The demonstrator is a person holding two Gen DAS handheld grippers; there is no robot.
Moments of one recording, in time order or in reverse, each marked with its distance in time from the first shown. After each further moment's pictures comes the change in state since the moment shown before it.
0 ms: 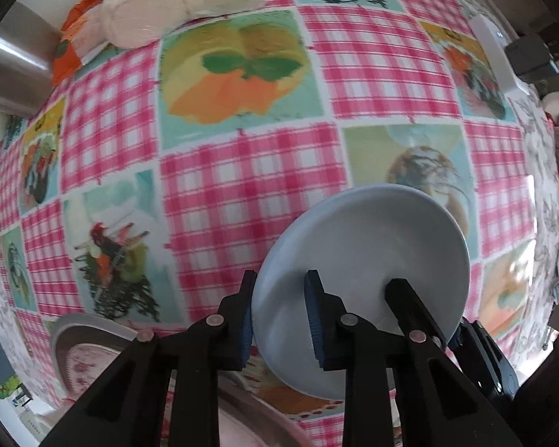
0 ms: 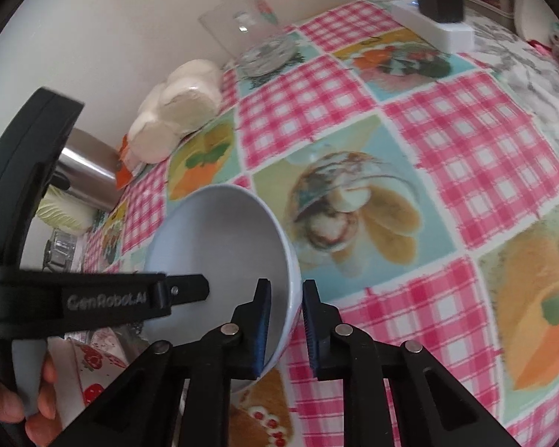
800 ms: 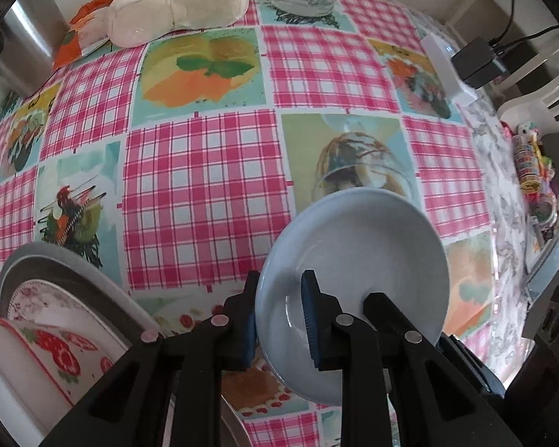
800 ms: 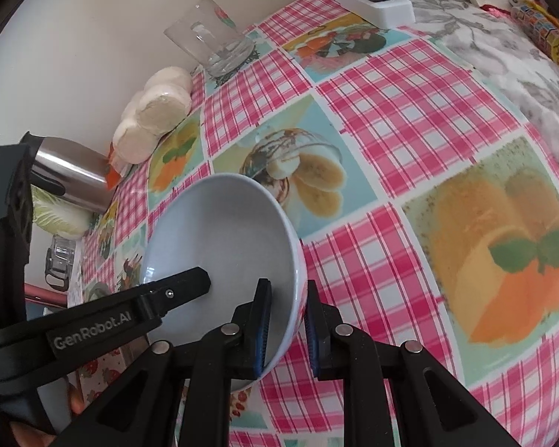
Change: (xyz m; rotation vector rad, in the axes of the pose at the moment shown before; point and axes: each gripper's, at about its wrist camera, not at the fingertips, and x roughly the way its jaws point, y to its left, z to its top) left arm -0.003 -0.028 -0.084 -0.035 -0.178 -0.144; right arm -0.026 -0.035 -0.021 0.073 0.027 -0.009
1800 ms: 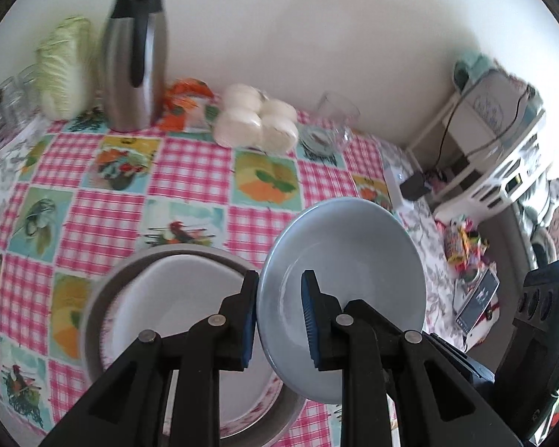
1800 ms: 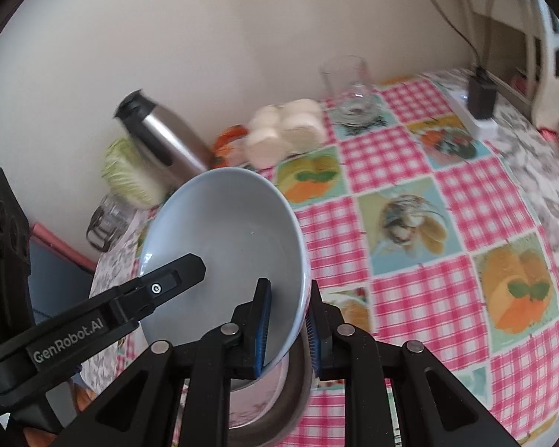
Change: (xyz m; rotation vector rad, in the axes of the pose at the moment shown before) left arm -0.172 0.131 -0.051 -0.127 -0.412 -0.181; right arm -0.090 0.143 -0.040 -0.289 -0.132 0.068
